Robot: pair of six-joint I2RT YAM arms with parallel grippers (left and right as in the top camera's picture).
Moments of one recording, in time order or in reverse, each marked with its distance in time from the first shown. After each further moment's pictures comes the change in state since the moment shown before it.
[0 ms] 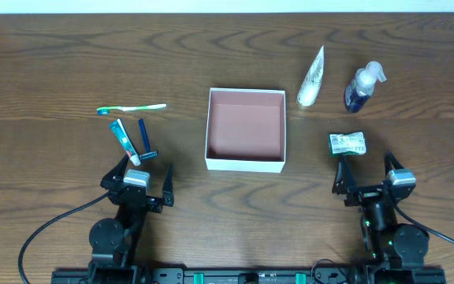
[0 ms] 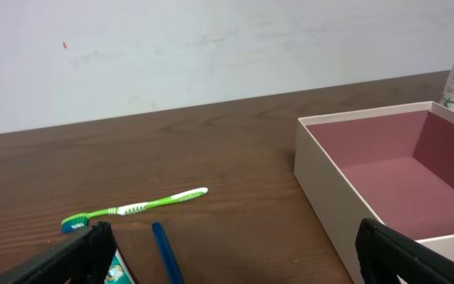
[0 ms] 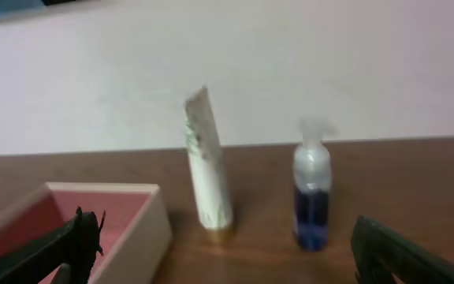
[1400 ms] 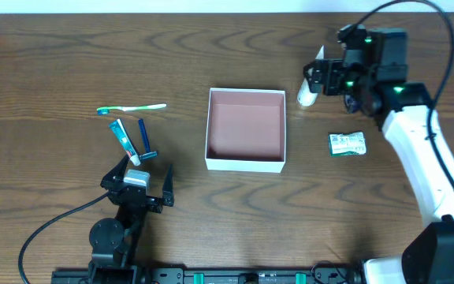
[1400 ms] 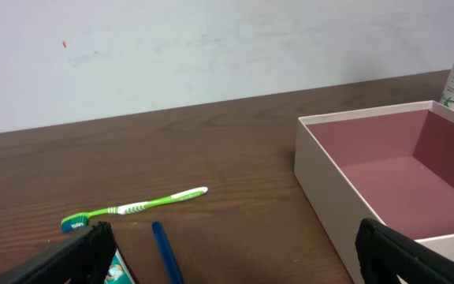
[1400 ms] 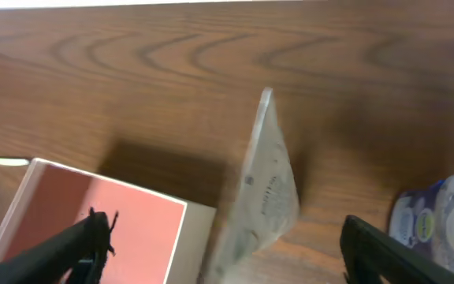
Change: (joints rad) left arm 0.000 0.002 0.000 0.000 0.000 0.000; right arm 0.142 1.569 1.277 -0.534 -0.054 -0.039
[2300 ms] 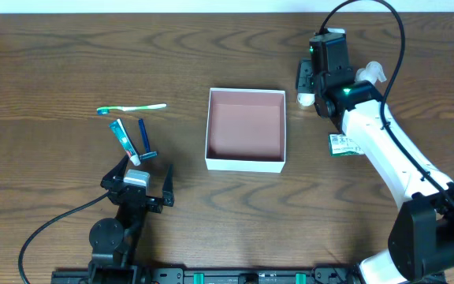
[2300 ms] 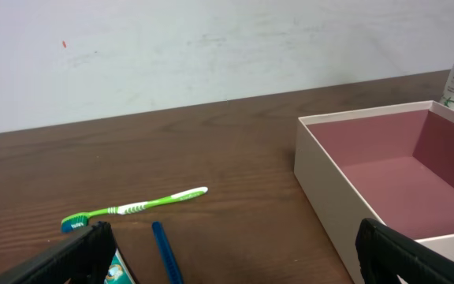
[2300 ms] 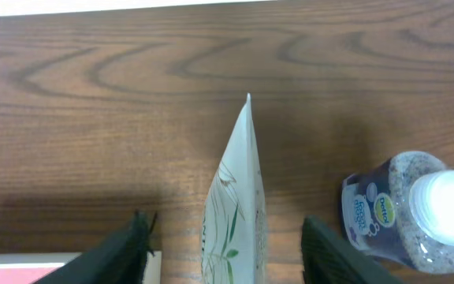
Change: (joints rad) left arm 0.000 0.000 0.000 0.000 0.000 0.000; right arm 0.166 0.113 0.000 0.095 0.477 0.173
